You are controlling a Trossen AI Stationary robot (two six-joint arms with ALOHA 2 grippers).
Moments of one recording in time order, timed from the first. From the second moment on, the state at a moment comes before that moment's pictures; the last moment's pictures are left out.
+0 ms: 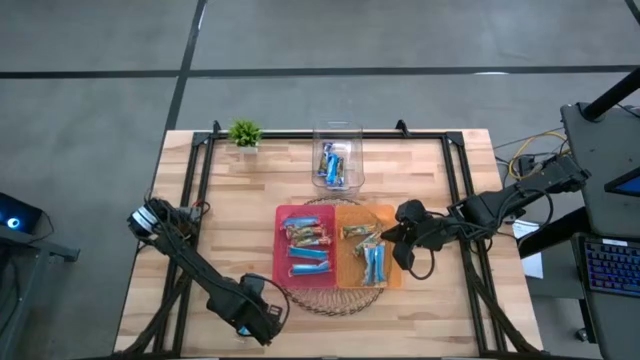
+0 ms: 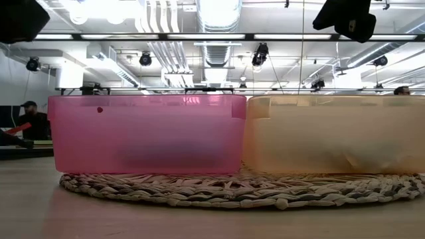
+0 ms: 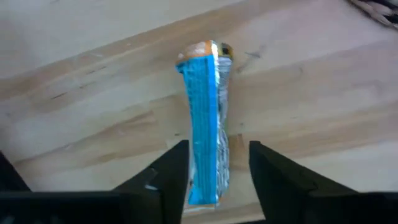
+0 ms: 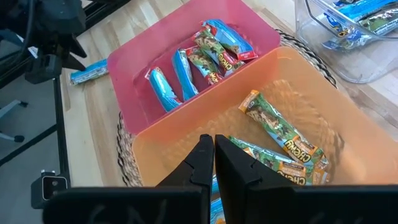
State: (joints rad) left arm -0.73 1.84 1.37 -1.05 0.10 -2.03; right arm 0.43 1.12 0.93 -0.60 0.39 0.88
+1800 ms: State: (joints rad) left arm -0.71 1.83 1.13 -0.74 0.18 -2.07; right arm 0.43 1.12 0.93 -0.60 0.39 0.88
